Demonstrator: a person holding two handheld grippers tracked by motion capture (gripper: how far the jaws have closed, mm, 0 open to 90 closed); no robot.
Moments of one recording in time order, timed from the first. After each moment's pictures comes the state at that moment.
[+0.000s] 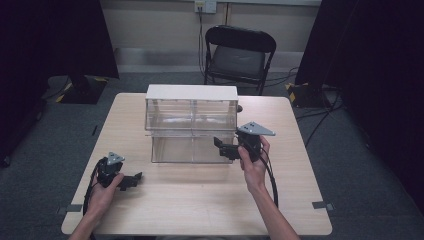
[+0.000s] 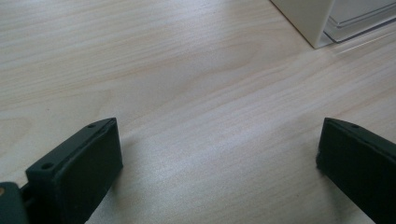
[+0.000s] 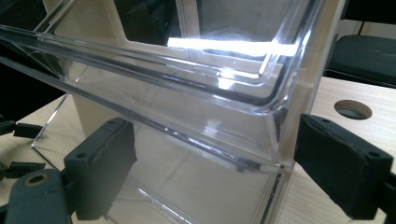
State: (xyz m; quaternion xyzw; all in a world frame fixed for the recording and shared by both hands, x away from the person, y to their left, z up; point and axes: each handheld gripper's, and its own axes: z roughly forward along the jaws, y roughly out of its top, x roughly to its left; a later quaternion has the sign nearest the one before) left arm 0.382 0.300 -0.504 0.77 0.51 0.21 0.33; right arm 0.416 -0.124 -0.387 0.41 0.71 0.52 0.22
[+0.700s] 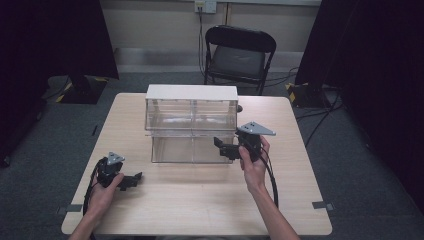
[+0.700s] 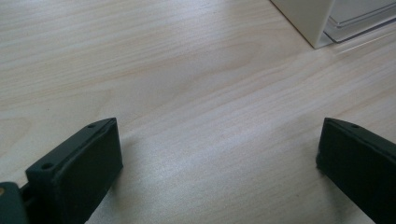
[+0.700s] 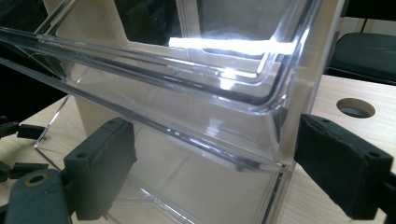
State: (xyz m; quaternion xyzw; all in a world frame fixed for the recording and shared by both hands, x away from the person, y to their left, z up) left arm 0.382 0.300 -0.504 0.77 0.51 0.21 0.33; right arm 0.417 -0.124 -0.387 0.42 0.71 0.52 0.21
